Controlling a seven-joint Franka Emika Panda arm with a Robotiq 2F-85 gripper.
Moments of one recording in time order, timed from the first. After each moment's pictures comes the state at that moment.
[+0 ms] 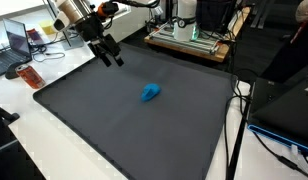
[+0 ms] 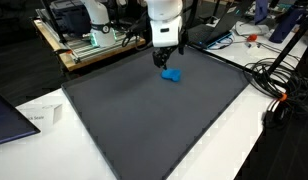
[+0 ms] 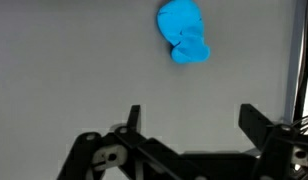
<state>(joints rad) -0.15 0.47 0.03 -1.72 0.41 2.03 -0.29</state>
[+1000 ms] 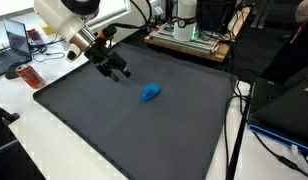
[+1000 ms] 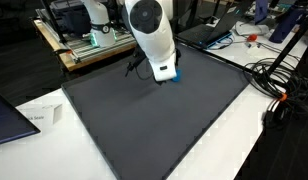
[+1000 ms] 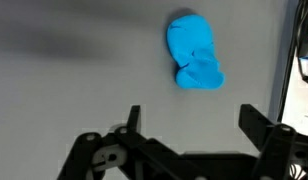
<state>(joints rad) -0.25 0.67 0.10 -1.61 0.48 1.93 -0.58</state>
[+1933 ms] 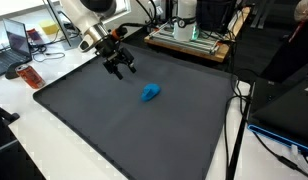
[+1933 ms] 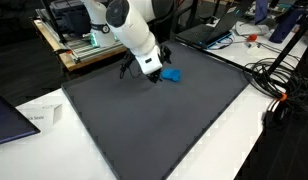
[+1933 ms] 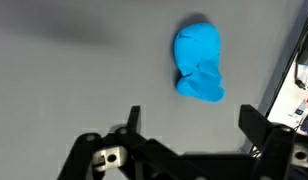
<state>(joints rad) -0.29 0.51 0.11 -1.94 0.67 2.18 -0.88</state>
